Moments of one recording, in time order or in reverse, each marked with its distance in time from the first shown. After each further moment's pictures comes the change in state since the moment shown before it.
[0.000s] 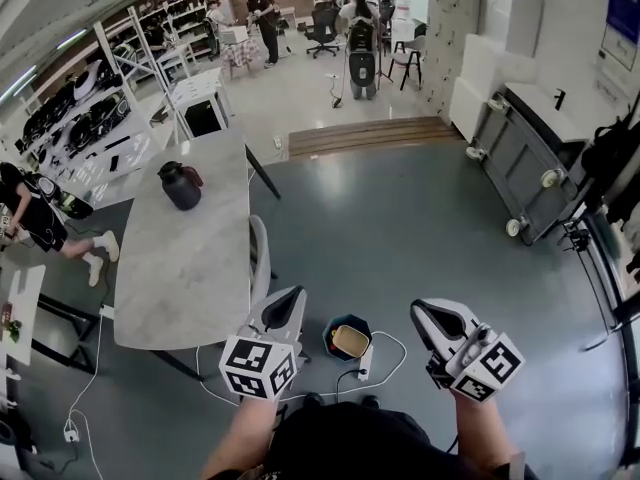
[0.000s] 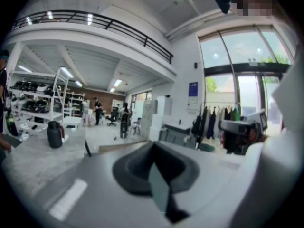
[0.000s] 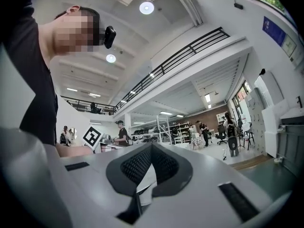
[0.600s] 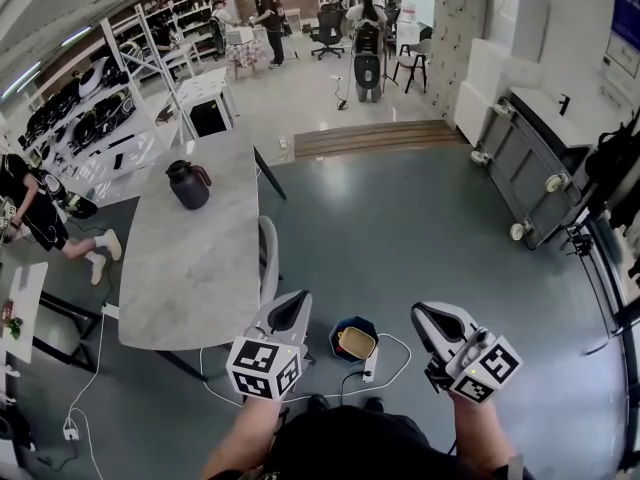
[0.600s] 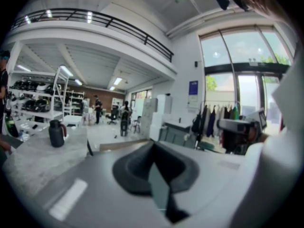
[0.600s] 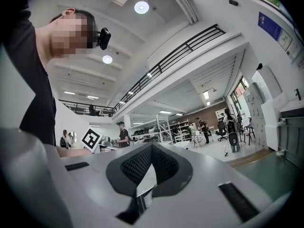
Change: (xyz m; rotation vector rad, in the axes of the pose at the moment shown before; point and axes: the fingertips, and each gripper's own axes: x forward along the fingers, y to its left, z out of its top) left arm -0.013 0.022 -0.007 -0.001 0.020 -0.008; right arm 0.023 0.016 -0.009 0.044 0.003 -0.009
